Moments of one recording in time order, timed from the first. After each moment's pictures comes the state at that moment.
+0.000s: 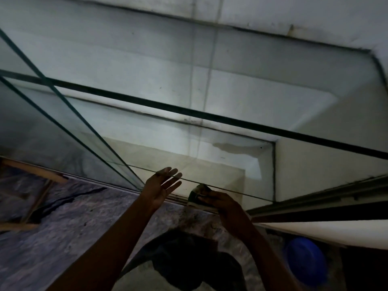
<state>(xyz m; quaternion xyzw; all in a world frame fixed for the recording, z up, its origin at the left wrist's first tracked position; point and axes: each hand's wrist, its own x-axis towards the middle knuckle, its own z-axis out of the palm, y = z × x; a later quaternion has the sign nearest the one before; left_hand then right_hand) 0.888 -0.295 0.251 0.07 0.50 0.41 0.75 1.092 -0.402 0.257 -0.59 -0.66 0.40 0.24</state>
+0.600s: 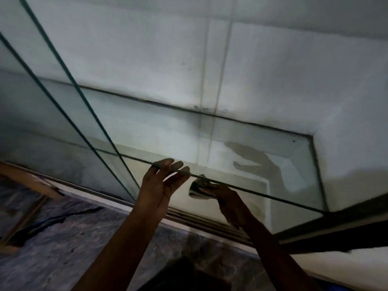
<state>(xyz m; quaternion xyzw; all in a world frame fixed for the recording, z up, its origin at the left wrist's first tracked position) 0.899 -0.305 0.219 0.18 0.42 0.57 0.68 1.085 -0.326 0.122 -0.57 -0.73 0.24 0.28</state>
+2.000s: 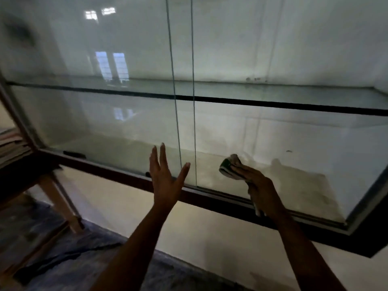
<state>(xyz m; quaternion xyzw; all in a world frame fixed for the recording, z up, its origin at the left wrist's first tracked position) 0.757 -0.340 0.036 0.63 0.56 0.53 0.15 1.001 -0.355 0.007 -0.46 -0.73 0.19 0.47</state>
